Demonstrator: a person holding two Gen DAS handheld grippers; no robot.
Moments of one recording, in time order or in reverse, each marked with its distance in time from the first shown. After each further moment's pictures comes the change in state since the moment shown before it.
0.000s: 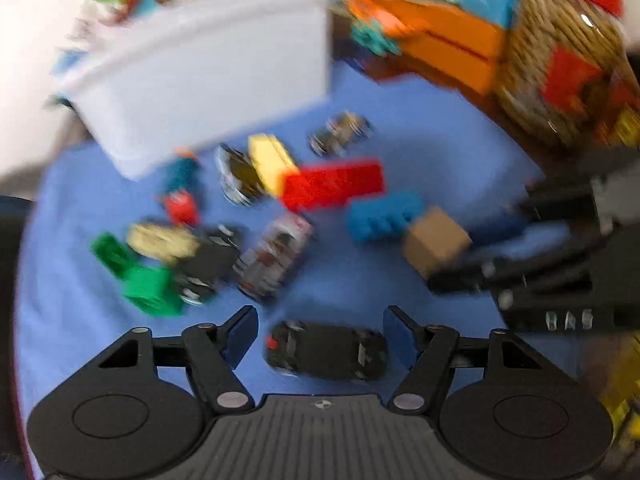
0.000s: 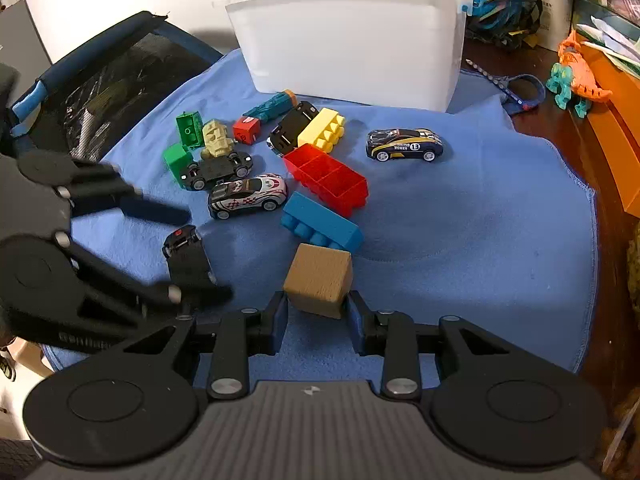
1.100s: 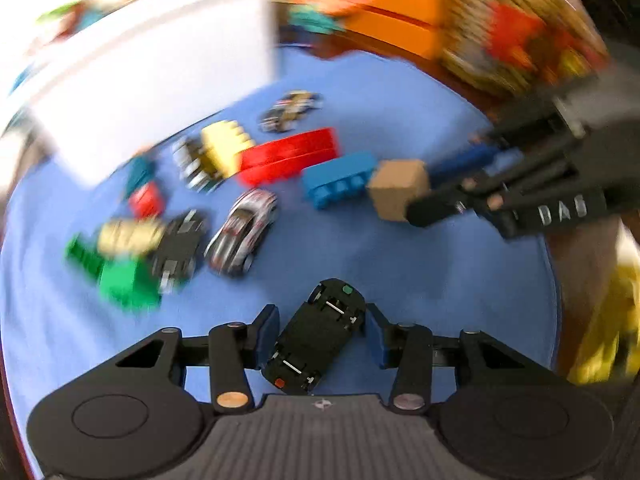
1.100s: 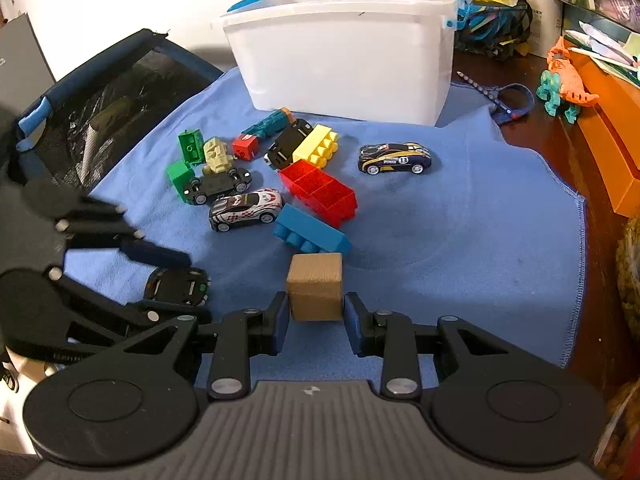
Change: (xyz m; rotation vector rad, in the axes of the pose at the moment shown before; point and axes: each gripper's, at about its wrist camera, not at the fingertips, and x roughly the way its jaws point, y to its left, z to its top) left arm -0.014 -0.003 -0.018 0.012 -0.039 -0.010; right arm -0.012 -0.006 -0.004 0.004 -0.048 0.018
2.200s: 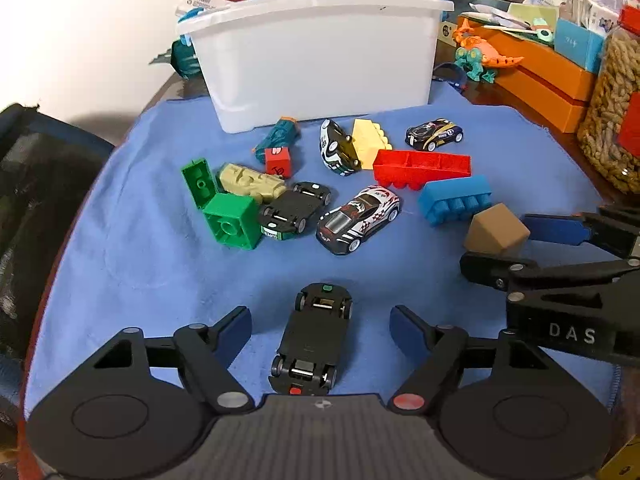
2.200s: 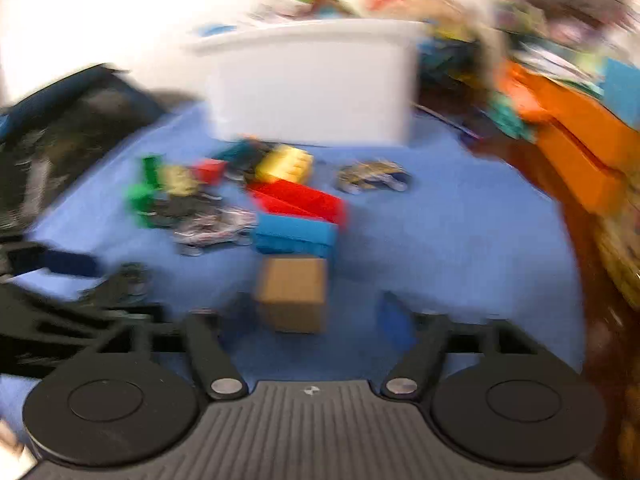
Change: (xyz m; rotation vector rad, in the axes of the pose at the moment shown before) left arm -0.004 0.014 -0.024 -0.293 -0.083 0.247; right arm 0.025 0.022 -0.025 0.094 -0.174 -0.251
